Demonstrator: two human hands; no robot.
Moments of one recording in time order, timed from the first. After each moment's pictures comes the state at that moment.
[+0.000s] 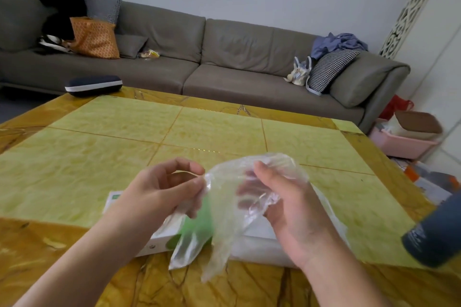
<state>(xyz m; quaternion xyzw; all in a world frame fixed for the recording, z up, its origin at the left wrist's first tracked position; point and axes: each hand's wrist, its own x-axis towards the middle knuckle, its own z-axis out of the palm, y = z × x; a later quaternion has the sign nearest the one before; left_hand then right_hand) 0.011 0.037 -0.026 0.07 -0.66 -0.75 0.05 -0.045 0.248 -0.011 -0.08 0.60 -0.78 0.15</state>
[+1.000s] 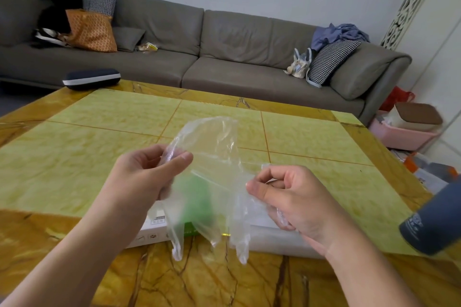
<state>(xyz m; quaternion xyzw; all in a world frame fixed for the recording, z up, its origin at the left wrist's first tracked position) 0.007 0.027 -0.030 0.12 -0.66 -0.73 0.14 -0.060 0.279 -0.020 -0.16 0.74 -0.63 0.19</state>
